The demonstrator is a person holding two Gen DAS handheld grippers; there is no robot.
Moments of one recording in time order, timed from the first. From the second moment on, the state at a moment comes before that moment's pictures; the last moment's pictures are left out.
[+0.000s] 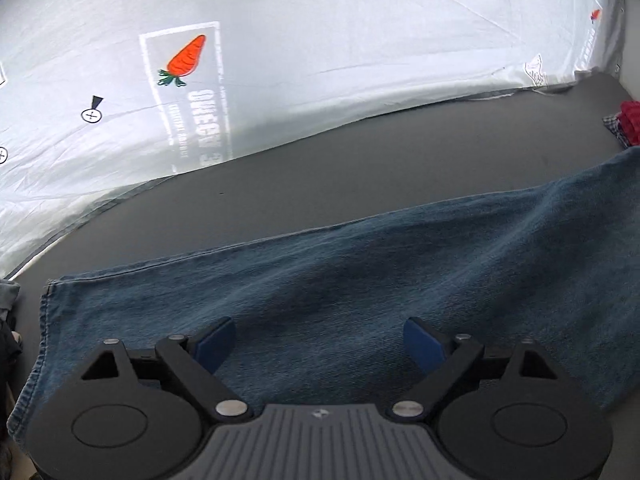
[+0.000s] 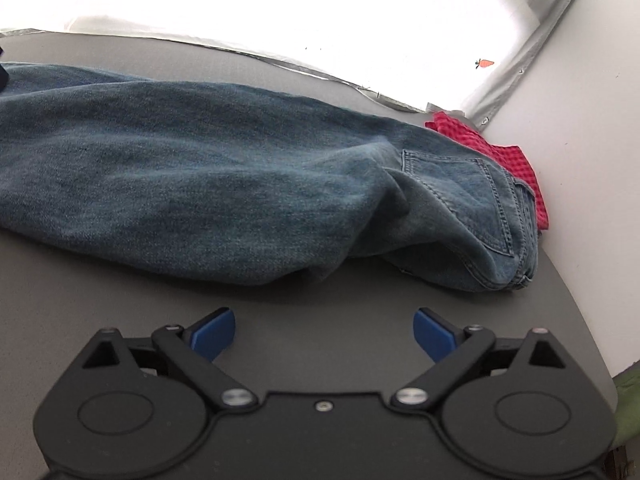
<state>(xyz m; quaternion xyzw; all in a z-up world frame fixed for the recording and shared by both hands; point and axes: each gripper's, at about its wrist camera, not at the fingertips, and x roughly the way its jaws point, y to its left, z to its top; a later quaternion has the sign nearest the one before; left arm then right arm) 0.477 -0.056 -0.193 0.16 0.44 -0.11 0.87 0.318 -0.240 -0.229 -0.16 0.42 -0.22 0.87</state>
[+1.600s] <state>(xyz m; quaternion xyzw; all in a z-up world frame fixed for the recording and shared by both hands) 0.526 -0.012 -0.226 0.07 0.49 -0.11 0.86 0.393 -0.268 -0.188 -0.17 0.31 -0.30 0.88</state>
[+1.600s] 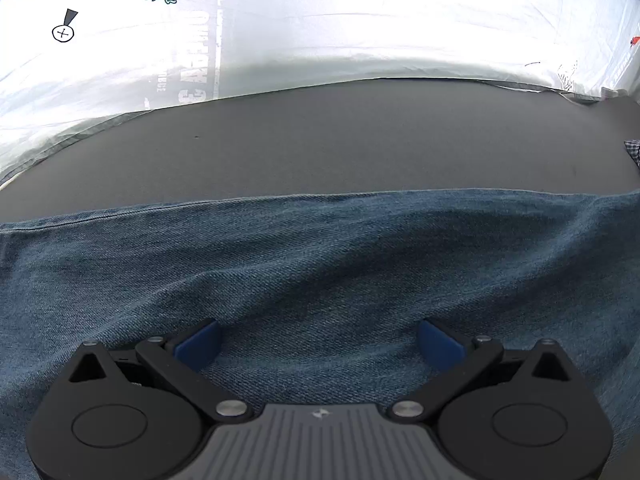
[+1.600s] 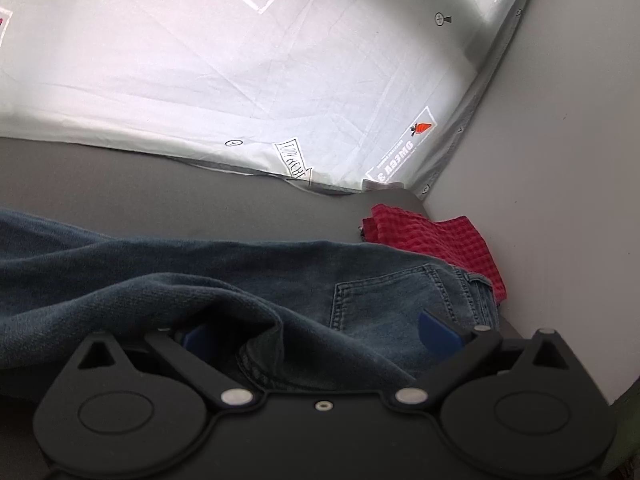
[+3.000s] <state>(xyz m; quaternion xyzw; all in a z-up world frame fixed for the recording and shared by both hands) 0.531 -0.017 -0.223 0.07 0.48 -0.12 0.87 0.315 -0.272 -0.233 -0.19 0.46 -0.35 0.79</state>
